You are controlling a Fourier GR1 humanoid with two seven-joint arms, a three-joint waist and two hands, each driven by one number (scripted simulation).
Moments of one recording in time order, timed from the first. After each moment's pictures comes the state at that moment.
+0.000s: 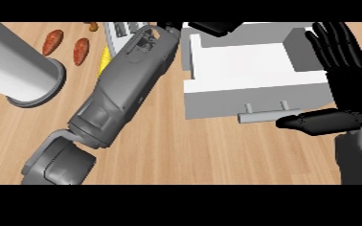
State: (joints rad) left arm -1.36 0.00 -0.08 -0.39 0.21 0.32 -0.29; right arm -0.31 -0.22 -0.16 -1.78 -0.12 0.21 0.06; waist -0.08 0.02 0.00
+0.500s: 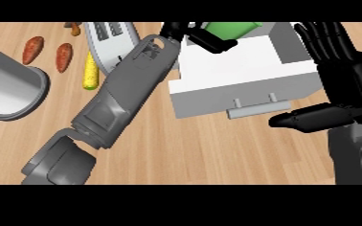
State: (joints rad) left arm -1.36 0.00 -0.24 -0.27 0.25 0.26 -0.21; right arm -0.37 -0.21 -0.13 -1.77 -0.13 0.23 0.06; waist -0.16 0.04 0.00
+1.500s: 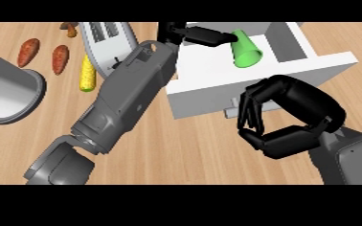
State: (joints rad) left arm -1.28 0.00 -0.22 -0.38 0.55 0.27 -0.45; right arm -0.39 -0.29 0.13 -1.77 -0.27 0.60 0.18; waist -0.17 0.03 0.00
